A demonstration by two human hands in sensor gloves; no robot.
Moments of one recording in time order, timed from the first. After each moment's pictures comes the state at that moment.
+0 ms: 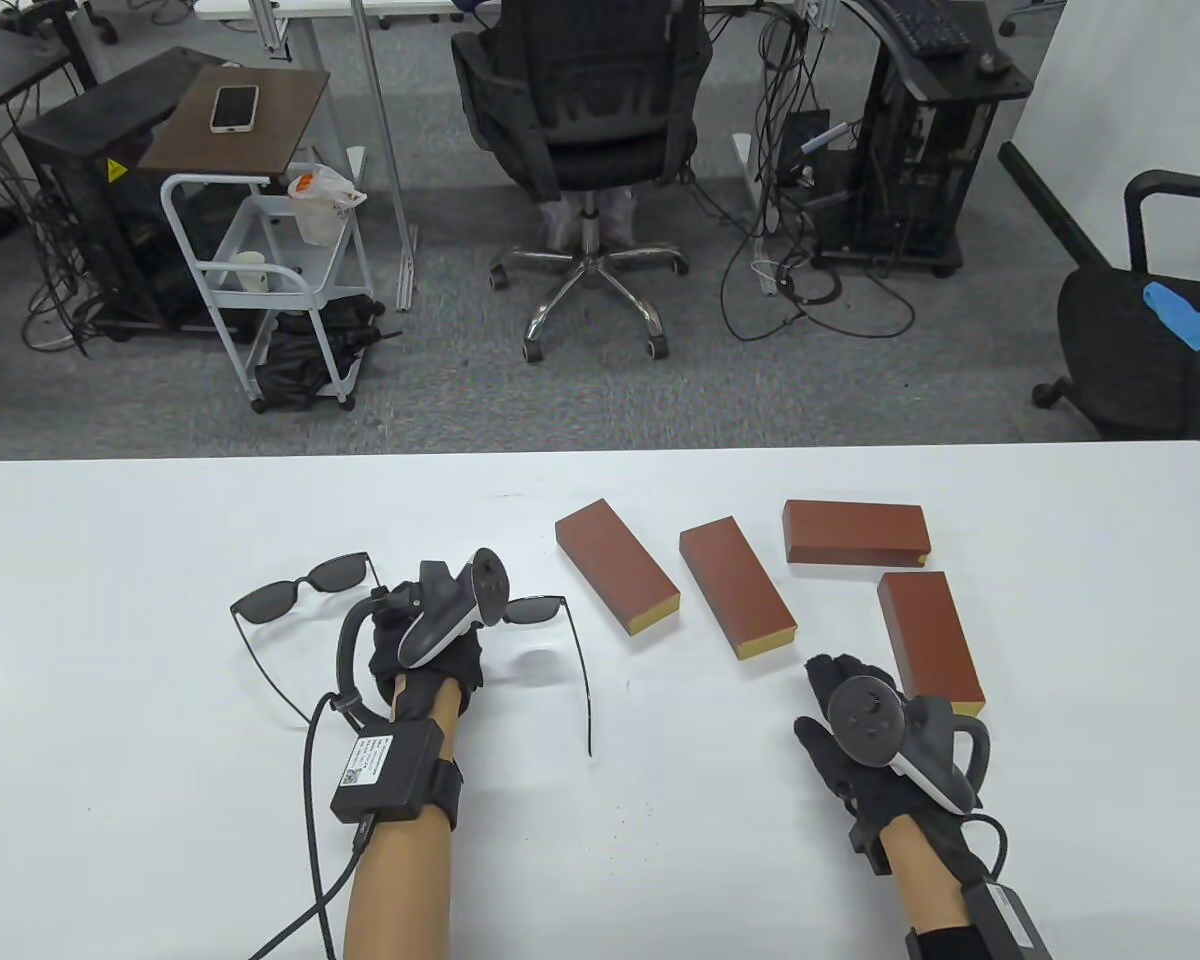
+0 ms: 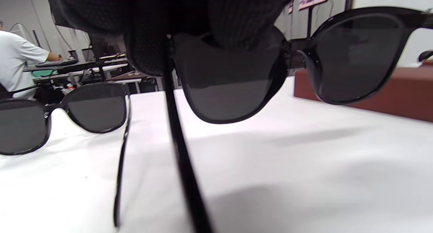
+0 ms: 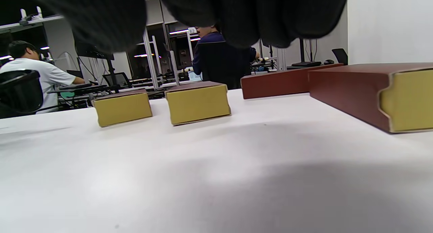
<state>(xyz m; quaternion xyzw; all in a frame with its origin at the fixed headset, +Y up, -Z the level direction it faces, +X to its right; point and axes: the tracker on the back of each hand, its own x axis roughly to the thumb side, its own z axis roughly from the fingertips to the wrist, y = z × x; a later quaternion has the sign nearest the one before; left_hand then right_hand) -0.169 -0.693 -0.426 -0.05 0.04 -0.06 1.00 0.217 -0.727 -0.329 0.03 -0.06 0.99 0.10</state>
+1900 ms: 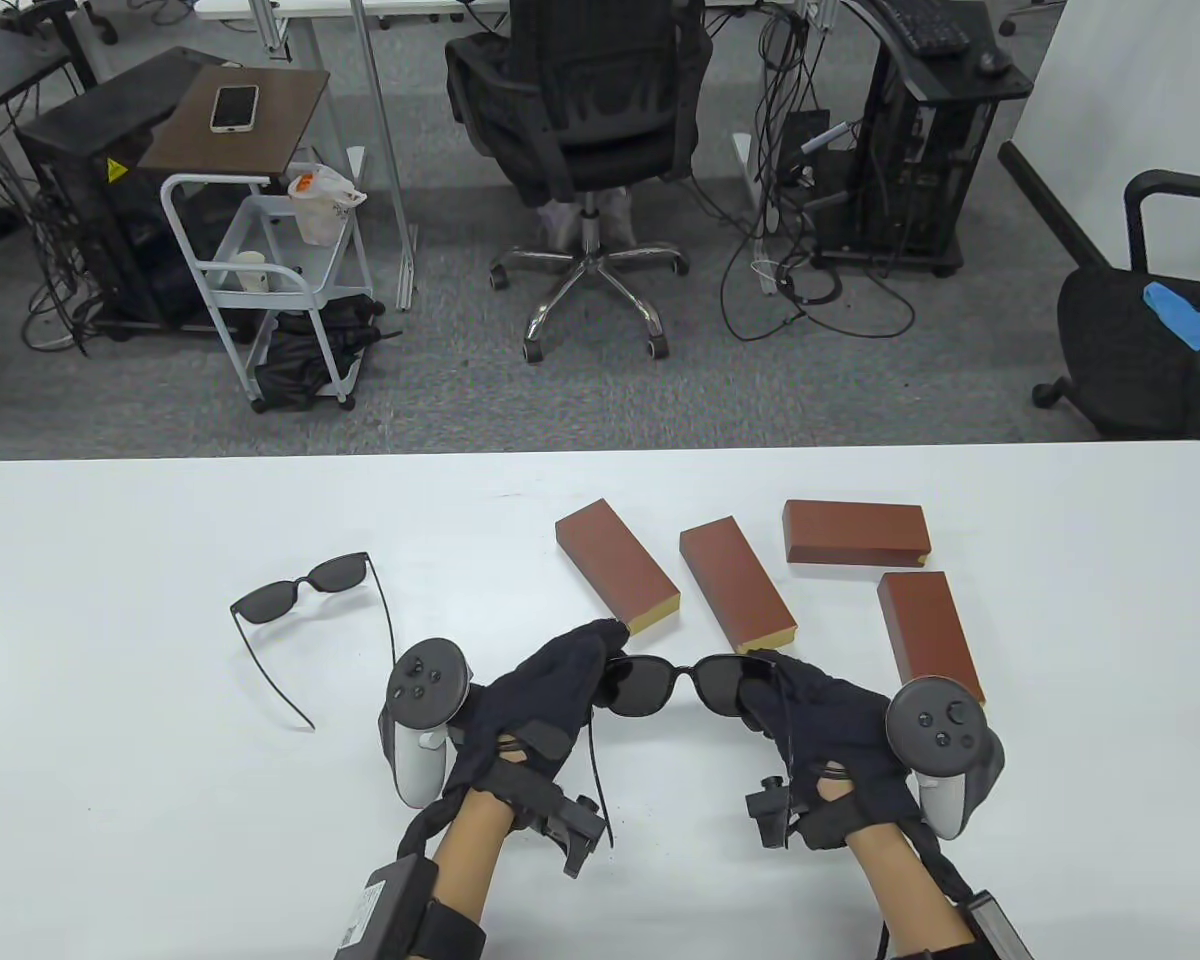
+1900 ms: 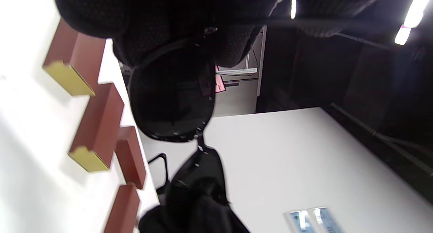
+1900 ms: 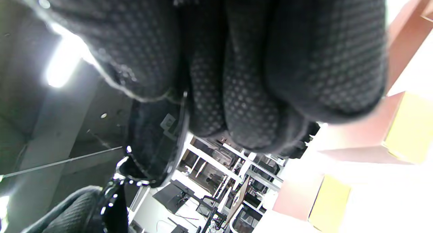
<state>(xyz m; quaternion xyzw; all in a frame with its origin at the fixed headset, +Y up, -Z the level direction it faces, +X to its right) -0.124 -0.690 -0.324 -0.09 -0.11 0.69 0.71 0.196 -0.682 -0.307 0.00 -0.14 0.83 0.54</state>
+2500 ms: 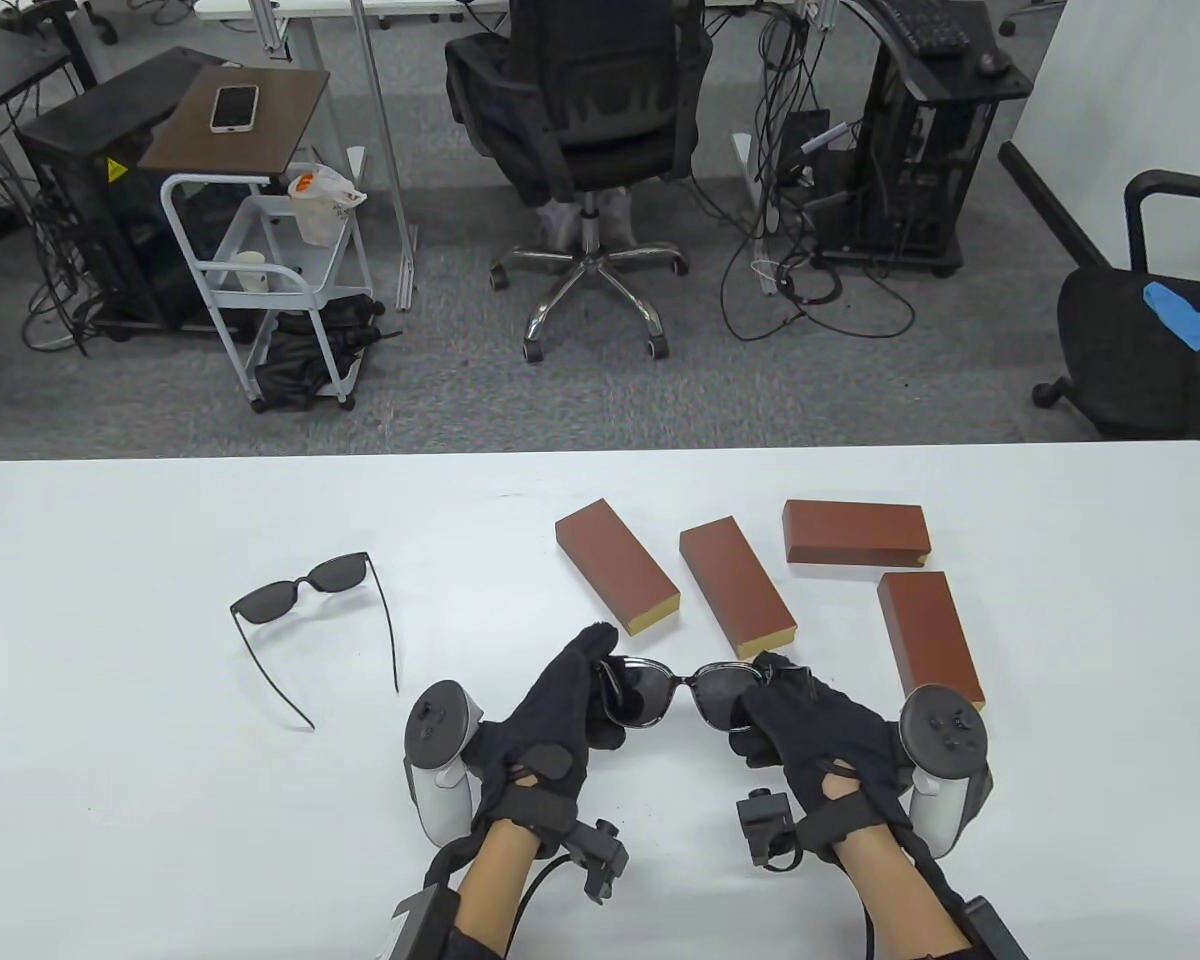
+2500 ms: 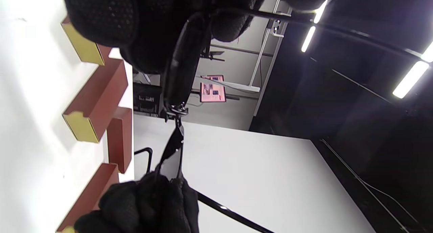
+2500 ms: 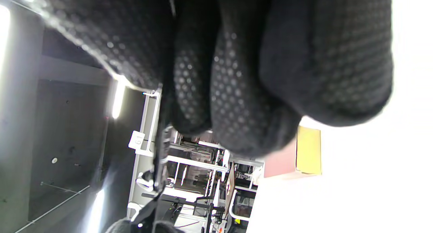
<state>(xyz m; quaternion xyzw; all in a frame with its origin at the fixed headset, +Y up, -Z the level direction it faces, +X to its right) -0.110 -0.720 -0.310 -0.09 -0.07 0.75 0.65 0.194 -0.707 -0.304 -0.08 -0.05 0.76 0.65</state>
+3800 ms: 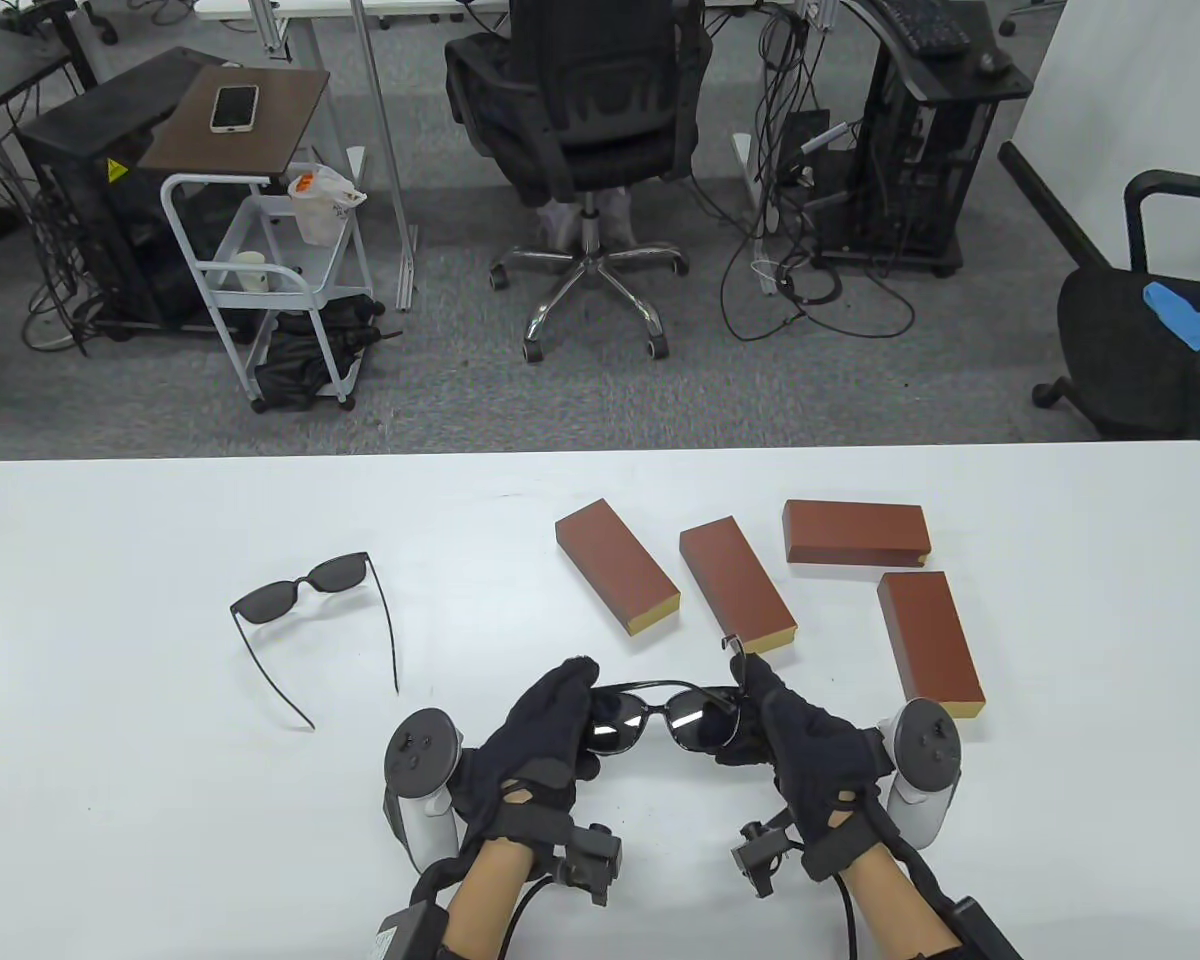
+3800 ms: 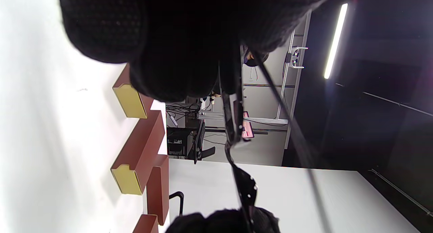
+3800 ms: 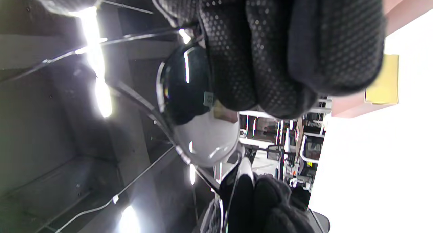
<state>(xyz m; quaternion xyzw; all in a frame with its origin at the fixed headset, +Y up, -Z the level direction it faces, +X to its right) -0.127 -0.736 -0.297 -0.05 0.04 0.71 0.70 0.179 -0.719 -0.305 0.10 -0.05 0.69 0.71</state>
